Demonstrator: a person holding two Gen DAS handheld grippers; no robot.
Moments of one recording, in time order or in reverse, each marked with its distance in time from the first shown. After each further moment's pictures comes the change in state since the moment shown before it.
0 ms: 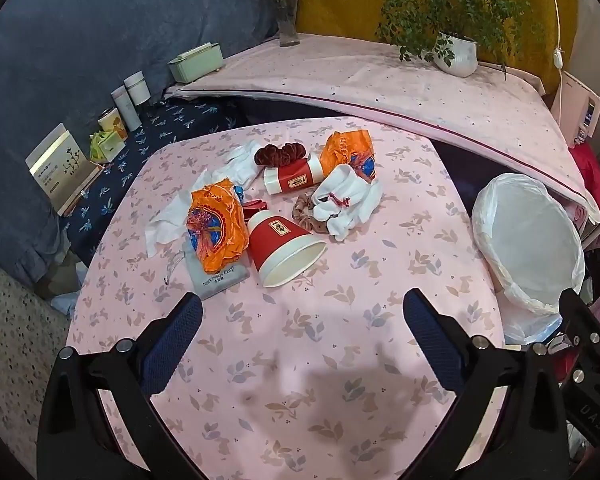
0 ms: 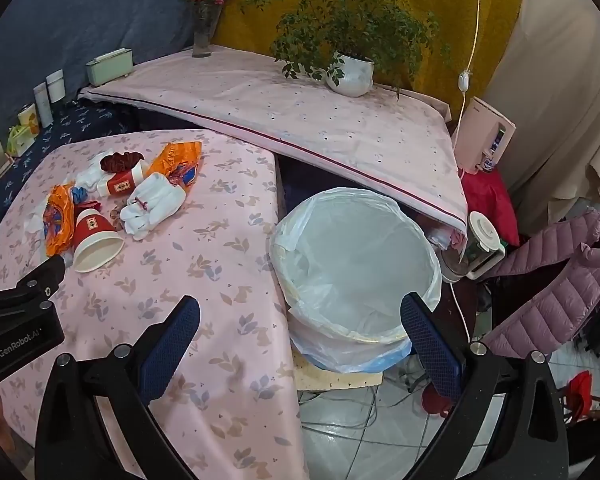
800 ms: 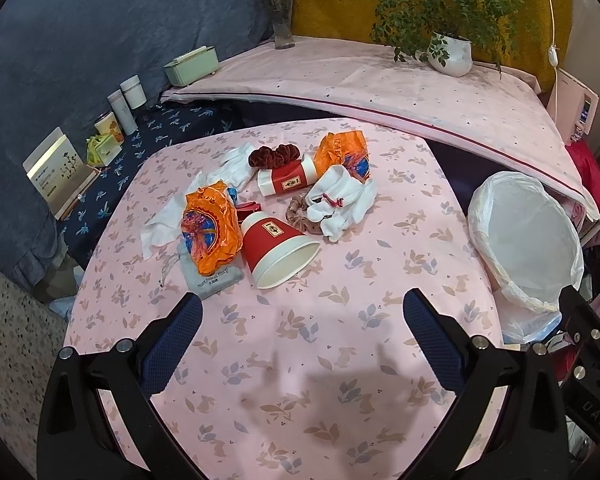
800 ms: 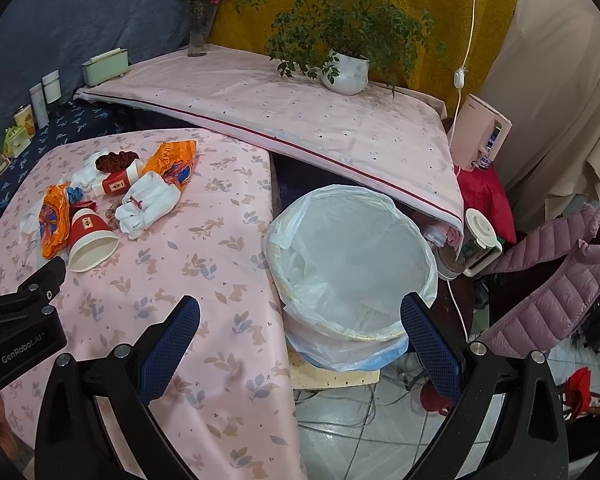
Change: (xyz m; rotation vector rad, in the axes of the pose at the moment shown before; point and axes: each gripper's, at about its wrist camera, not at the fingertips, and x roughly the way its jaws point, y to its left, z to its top) left arm 0.002 -0.008 -0.004 0.011 -0.018 -0.004; right arm 0.000 0.001 -0.001 0.011 0.001 -0.014
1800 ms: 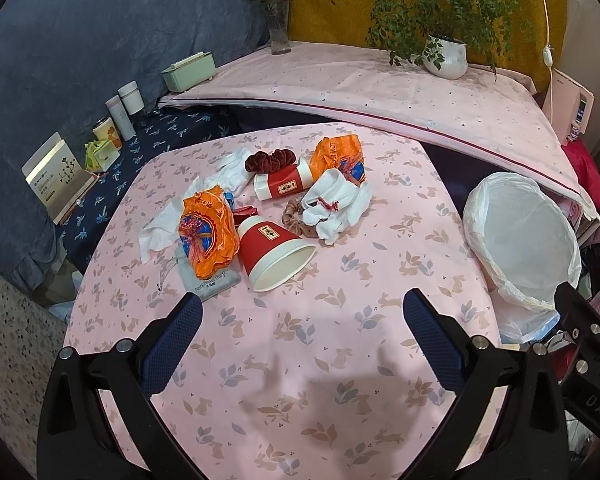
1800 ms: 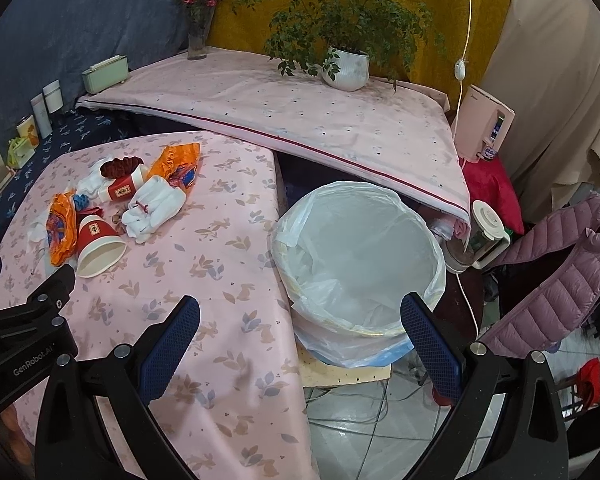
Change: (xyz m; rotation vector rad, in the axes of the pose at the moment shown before) left arm -0.003 -0.004 -0.002 0.006 -0.017 -0.006; right arm -0.001 0.001 0.000 0.033 0.011 0.031
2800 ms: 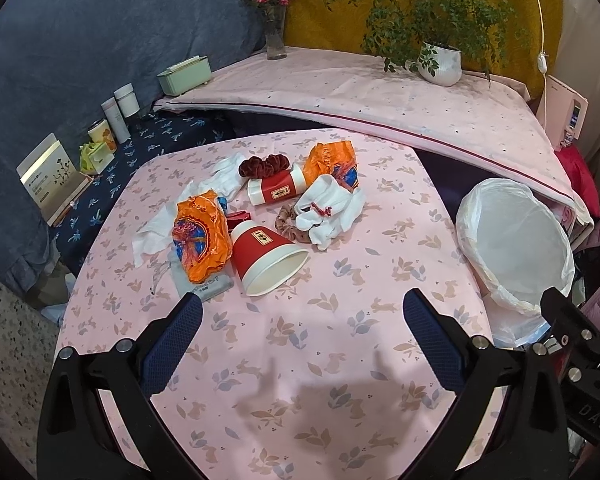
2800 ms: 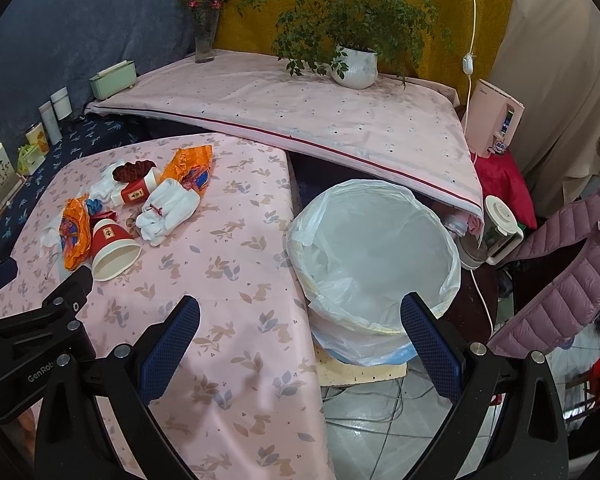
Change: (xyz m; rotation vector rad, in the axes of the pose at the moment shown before) left arm -0.001 -0.001 0.001 -0.004 -0.023 -0.026; right arm 0.000 0.000 -0.001 0.022 -0.002 0.049
